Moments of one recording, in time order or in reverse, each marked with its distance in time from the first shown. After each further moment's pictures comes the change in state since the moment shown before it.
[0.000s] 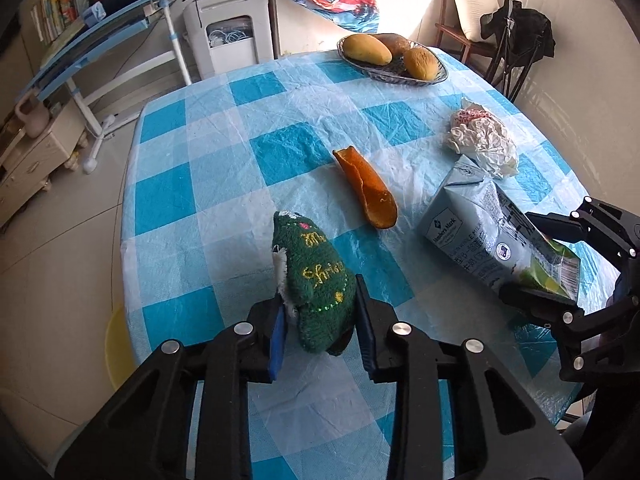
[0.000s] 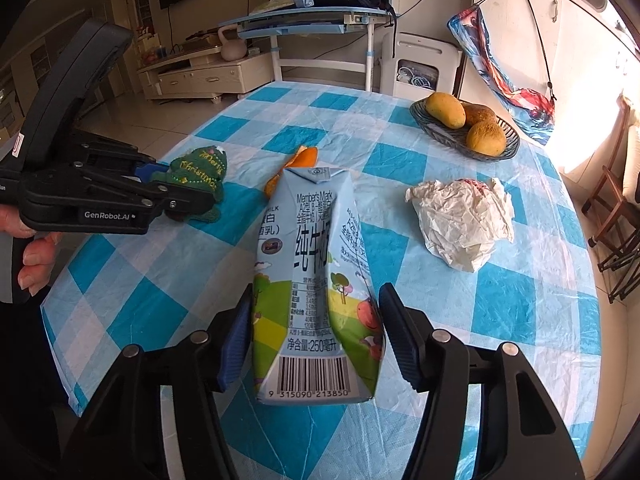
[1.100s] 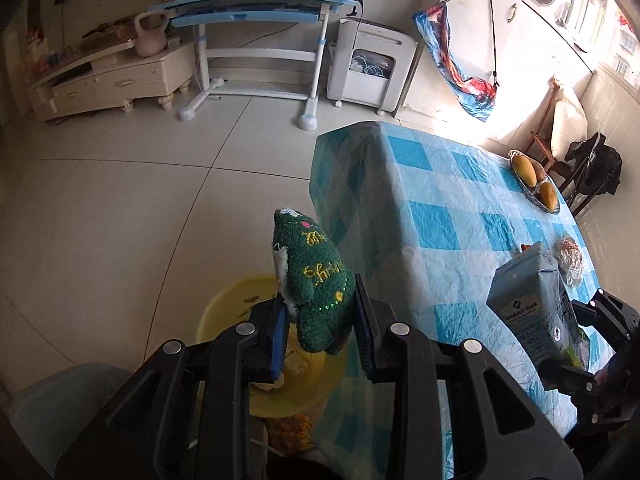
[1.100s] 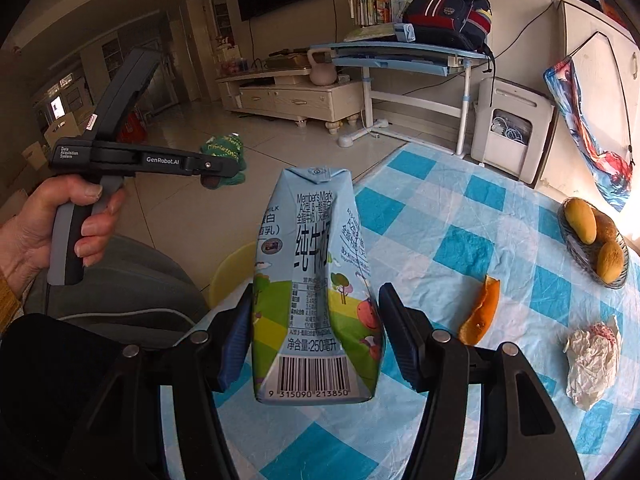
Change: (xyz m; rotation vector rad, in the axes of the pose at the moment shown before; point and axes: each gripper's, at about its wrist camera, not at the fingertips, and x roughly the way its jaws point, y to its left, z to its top) left arm -0.067 0.228 -0.059 -0.431 -0.100 0.087; right arm 0.026 0.121 0.085 -0.152 -0.082 0.256
